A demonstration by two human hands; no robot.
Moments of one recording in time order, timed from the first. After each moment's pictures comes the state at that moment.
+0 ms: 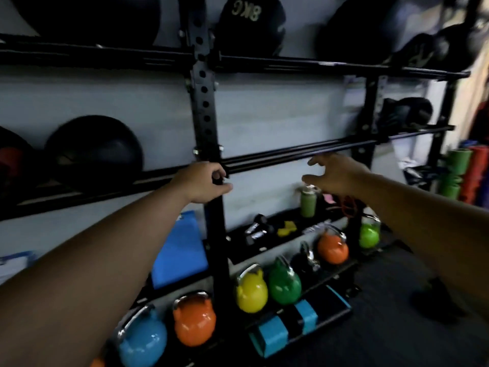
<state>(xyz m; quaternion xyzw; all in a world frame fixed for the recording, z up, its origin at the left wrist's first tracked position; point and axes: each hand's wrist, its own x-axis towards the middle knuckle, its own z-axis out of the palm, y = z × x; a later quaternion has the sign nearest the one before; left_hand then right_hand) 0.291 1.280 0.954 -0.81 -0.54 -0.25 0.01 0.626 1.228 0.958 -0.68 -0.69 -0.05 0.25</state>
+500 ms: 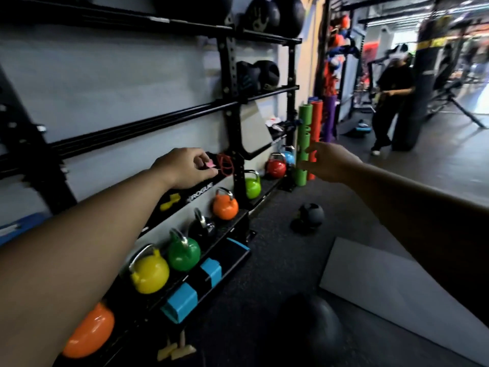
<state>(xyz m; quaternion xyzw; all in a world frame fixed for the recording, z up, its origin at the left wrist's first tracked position) 0.604 1.187 0.908 -0.90 -0.39 -0.17 -0.12 0.909 0.996 0.881 -0.84 -0.48 -0.01 0.27</state>
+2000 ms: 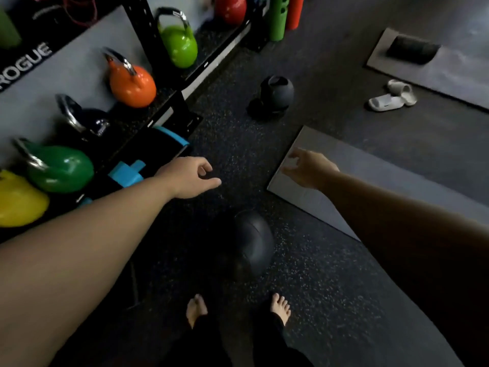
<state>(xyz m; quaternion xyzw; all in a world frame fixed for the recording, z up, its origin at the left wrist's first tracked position) 1.045 1.248 0.500 -0.85 -0.41 0.16 -0.29 1.311 1.069 0.472 -0.87 -0.38 0.30 0.08</state>
